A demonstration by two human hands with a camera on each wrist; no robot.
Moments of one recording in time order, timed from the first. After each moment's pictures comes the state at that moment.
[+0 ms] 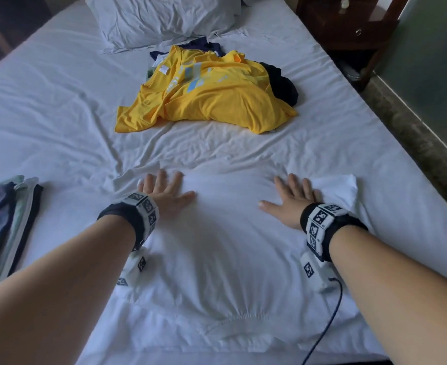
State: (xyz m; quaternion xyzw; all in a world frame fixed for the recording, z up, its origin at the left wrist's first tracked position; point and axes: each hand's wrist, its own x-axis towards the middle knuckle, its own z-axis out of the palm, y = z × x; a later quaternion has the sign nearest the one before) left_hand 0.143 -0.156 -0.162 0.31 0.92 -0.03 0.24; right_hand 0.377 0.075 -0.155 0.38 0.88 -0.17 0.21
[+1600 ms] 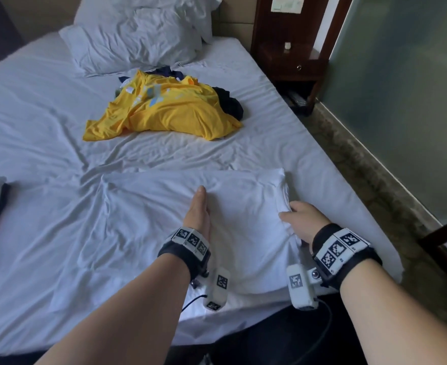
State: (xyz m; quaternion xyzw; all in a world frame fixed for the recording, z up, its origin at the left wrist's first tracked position) left_hand 0.372 -0.078 -0.166 0.01 0.54 0.74 0.40; right_hand 0.557 0.068 -0.115 0.48 0.74 -0.46 -0.06
